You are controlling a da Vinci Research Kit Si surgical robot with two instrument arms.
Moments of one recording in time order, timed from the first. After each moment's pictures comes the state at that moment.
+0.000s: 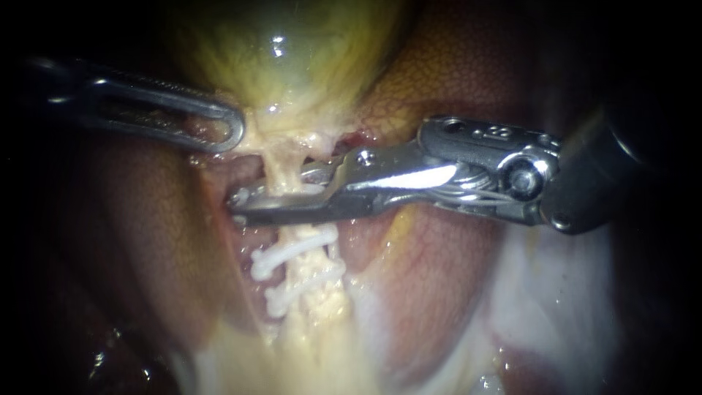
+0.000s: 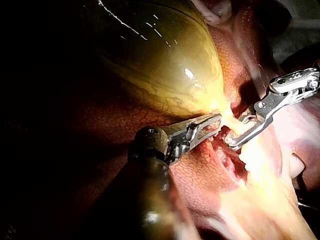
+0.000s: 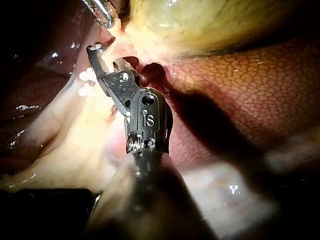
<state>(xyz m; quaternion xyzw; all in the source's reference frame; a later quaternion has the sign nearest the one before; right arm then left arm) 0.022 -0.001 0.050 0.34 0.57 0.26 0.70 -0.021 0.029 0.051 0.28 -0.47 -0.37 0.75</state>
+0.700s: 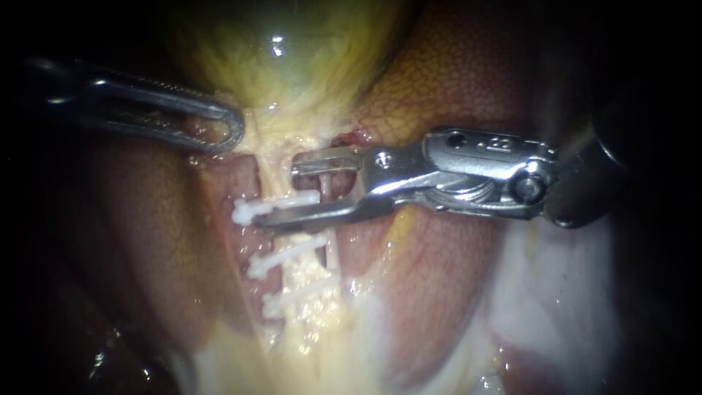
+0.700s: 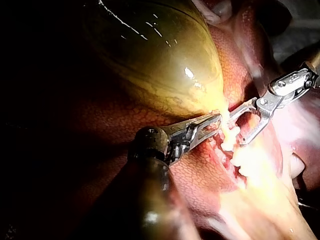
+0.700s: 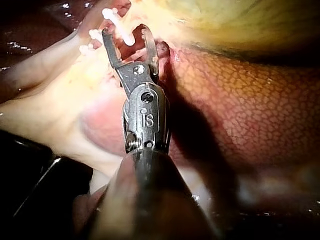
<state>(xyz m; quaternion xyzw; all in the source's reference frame) 0.019 -0.002 0.054 0.24 0.59 0.20 0.74 -0.021 0.029 0.051 0.28 -0.47 -0.37 0.75</state>
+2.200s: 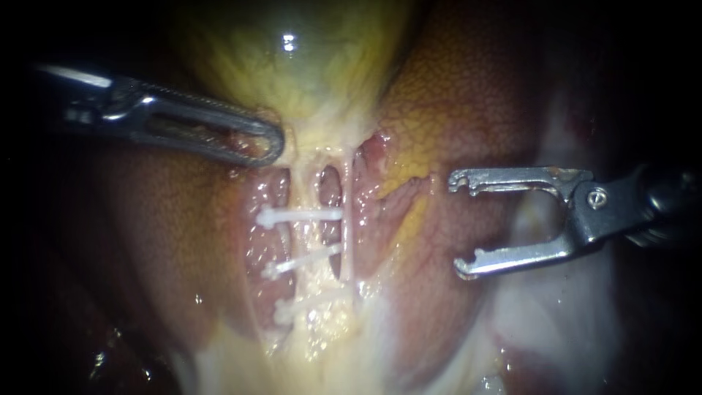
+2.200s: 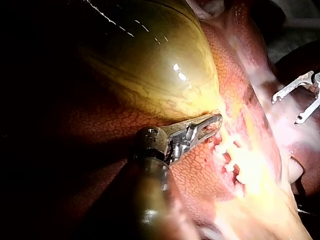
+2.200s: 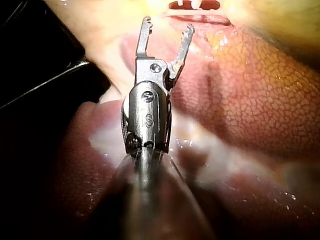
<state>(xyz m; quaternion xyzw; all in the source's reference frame) 0.005 -0.003 0.047 0.17 0.60 0.14 0.77 -0.026 0.028 0.055 0.28 -0.47 -0.37 0.75</state>
